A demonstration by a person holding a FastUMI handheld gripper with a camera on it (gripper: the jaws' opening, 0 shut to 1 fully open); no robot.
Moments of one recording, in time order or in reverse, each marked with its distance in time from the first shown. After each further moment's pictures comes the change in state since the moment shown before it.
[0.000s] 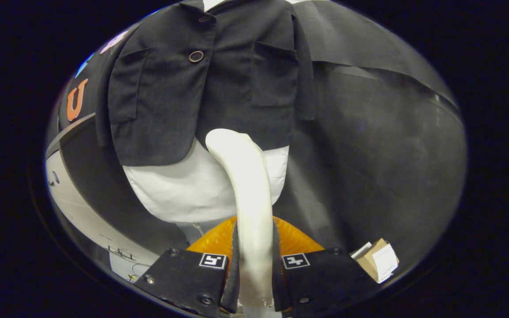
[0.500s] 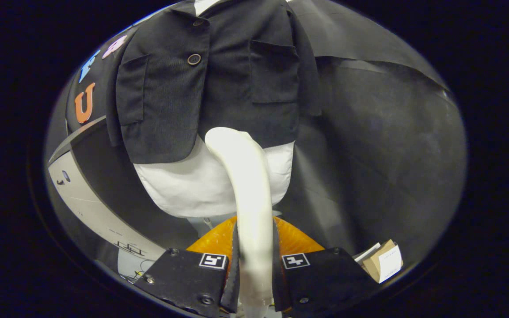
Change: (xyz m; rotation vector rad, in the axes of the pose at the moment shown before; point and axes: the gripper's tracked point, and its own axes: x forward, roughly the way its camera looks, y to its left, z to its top) arm -0.001 0.002 -0.006 -0.002 0.018 0.100
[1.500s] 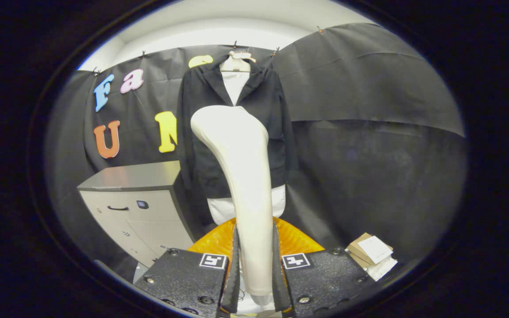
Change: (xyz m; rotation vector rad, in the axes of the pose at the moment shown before) arm -0.321 0.084 -0.020 0.086 -0.321 -0.040
